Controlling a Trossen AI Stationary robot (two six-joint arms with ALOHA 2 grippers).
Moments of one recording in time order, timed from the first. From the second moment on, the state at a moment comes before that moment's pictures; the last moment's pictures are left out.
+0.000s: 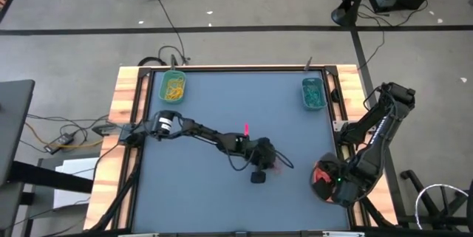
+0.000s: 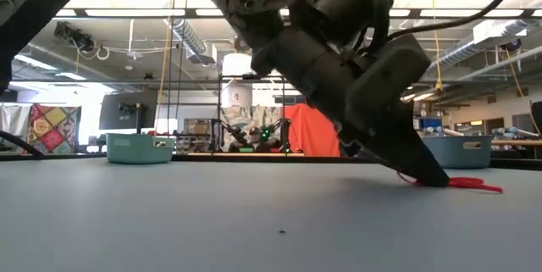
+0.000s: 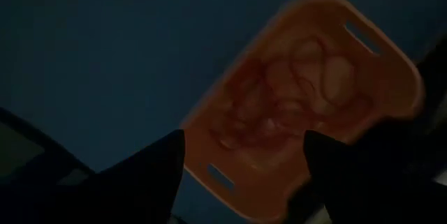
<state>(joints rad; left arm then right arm) -0.15 2.34 1.62 -0.01 0.14 -0.08 1.00 1.35 1.03 -1.16 0.07 2.01</state>
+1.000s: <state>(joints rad) -0.24 2.20 1.98 -0.20 0.28 -0.13 0.92 1.34 1.03 -0.65 0.56 1.43</state>
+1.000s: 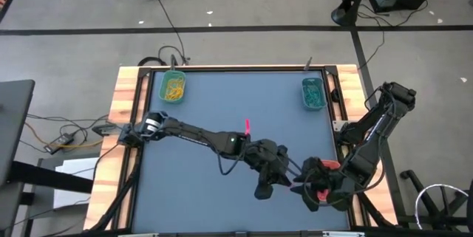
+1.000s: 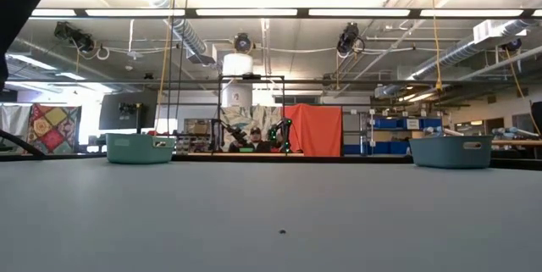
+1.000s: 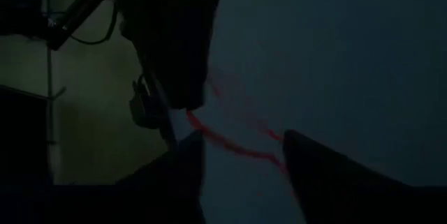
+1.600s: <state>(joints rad) -0.24 2.20 1.98 -0.28 0.19 -0.19 0.90 1.34 1.03 -0.87 0.34 1.51</state>
